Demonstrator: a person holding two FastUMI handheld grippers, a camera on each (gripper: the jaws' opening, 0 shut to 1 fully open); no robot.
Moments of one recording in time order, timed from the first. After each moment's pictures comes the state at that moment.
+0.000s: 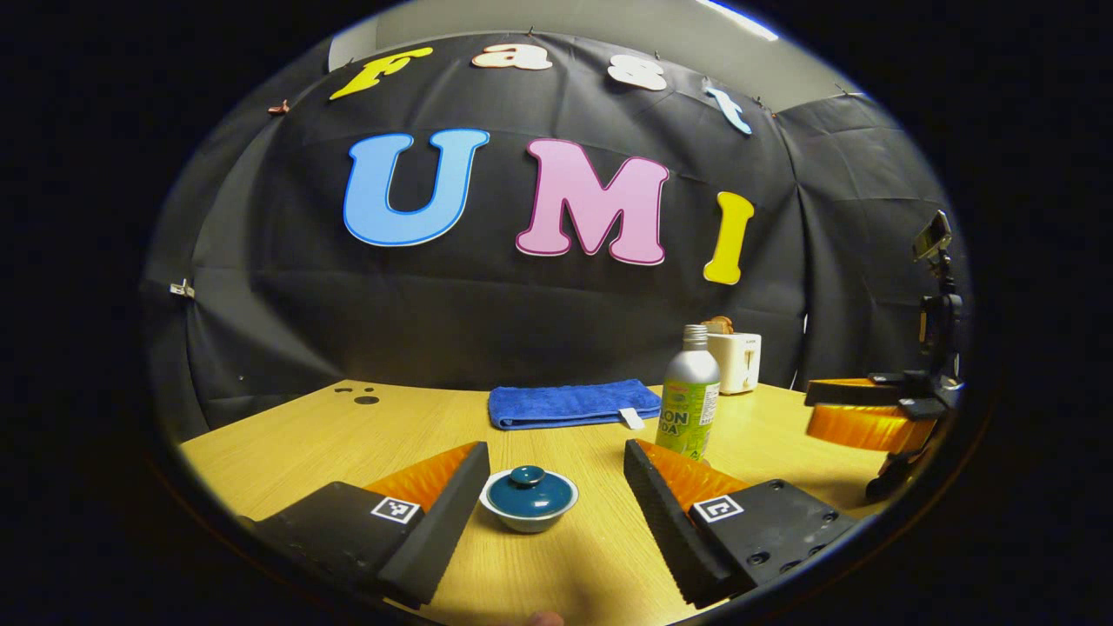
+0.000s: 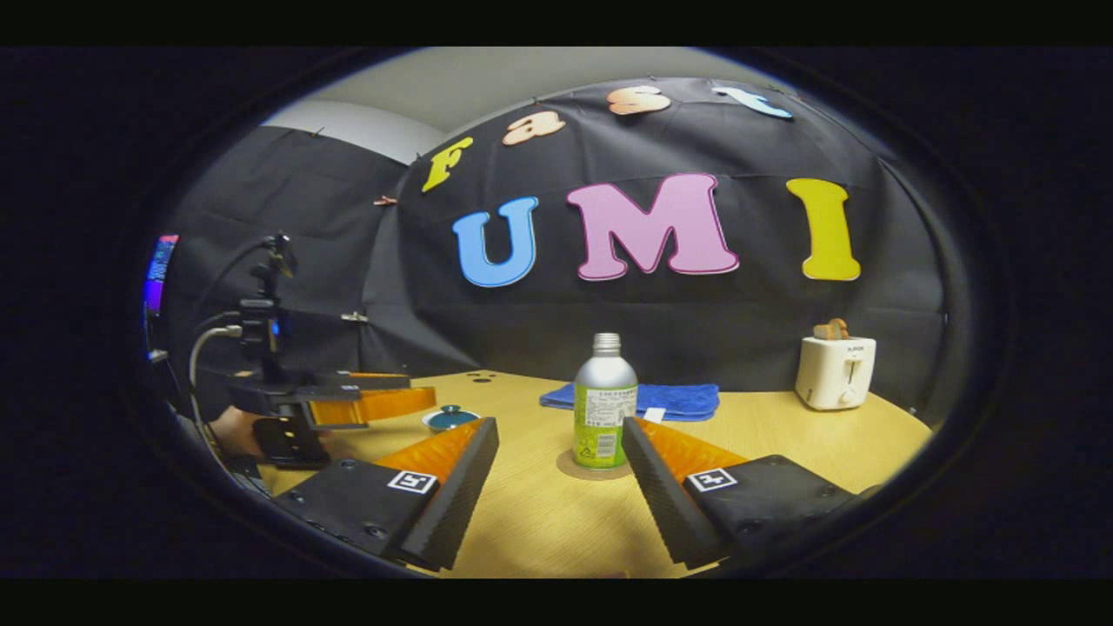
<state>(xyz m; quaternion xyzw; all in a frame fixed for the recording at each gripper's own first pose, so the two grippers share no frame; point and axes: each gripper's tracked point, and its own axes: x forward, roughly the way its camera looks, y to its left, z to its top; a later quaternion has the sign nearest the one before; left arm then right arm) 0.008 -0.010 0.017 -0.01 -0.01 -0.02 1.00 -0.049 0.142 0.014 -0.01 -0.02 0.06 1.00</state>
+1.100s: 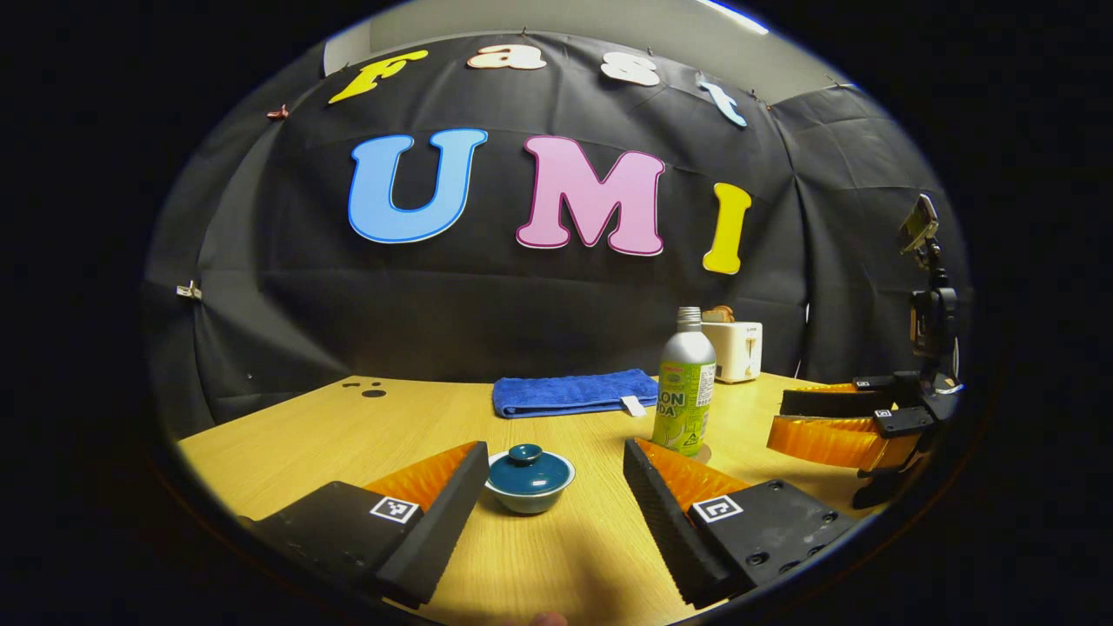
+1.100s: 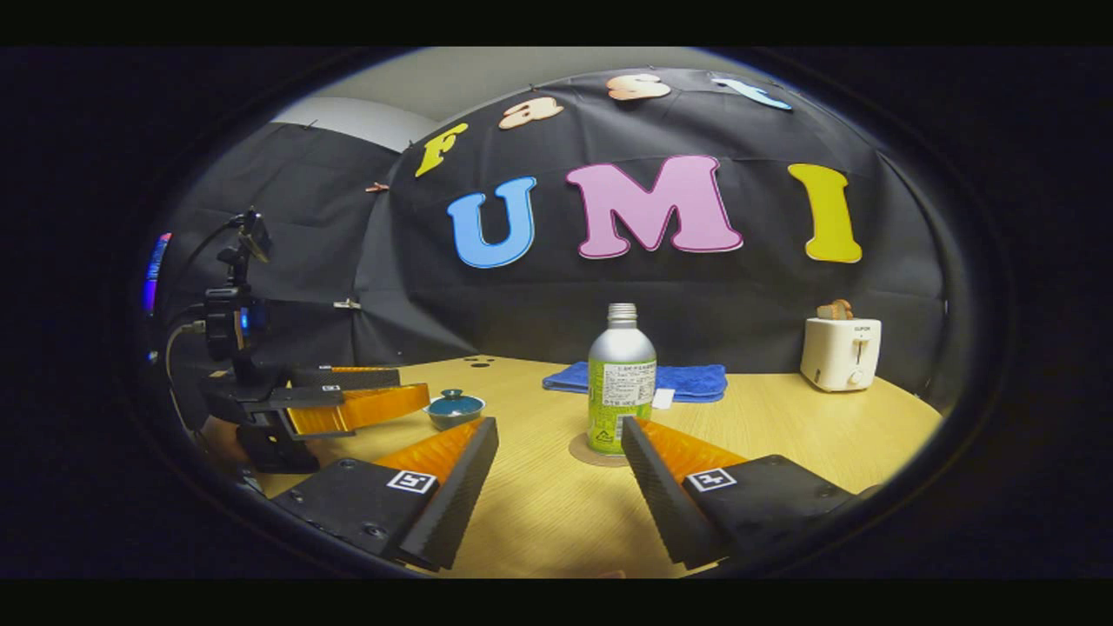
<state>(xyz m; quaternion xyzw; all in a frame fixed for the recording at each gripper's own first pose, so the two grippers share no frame) 0.003 -0.015 0.000 0.00 0.00 -0.01 1.00 -0.039 0.157 -0.005 0.00 0.01 0.06 1.00</state>
